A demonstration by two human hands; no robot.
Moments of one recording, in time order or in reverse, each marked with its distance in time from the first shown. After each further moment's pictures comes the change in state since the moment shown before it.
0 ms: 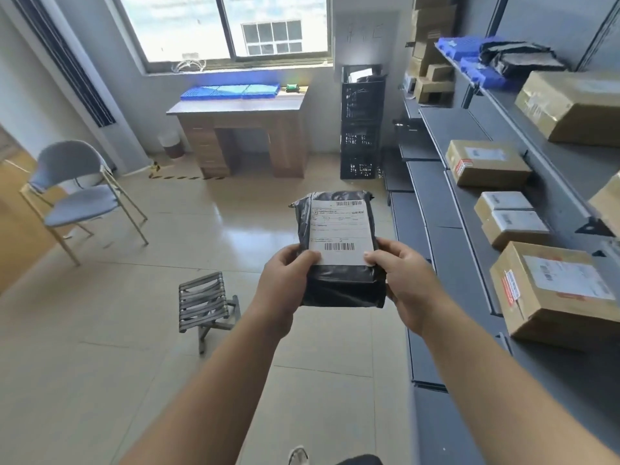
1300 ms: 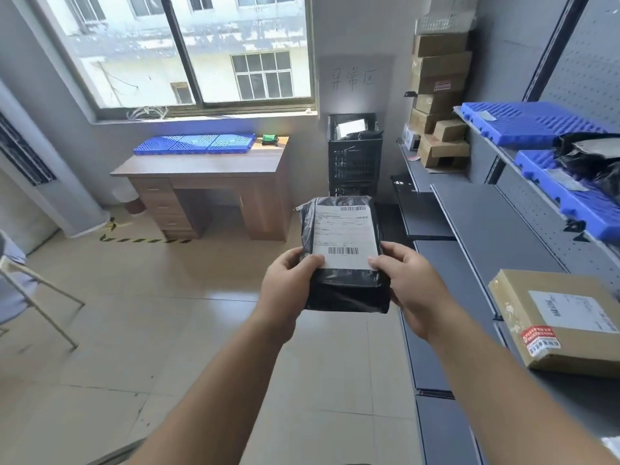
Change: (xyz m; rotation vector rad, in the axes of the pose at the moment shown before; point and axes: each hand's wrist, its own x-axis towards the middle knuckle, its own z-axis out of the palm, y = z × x) left_hand 0.625 0.203 0.192 -0.064 -0.050 0.090; right_hand 0.647 -0.209 -0.021 -0.028 0.028 -0.124
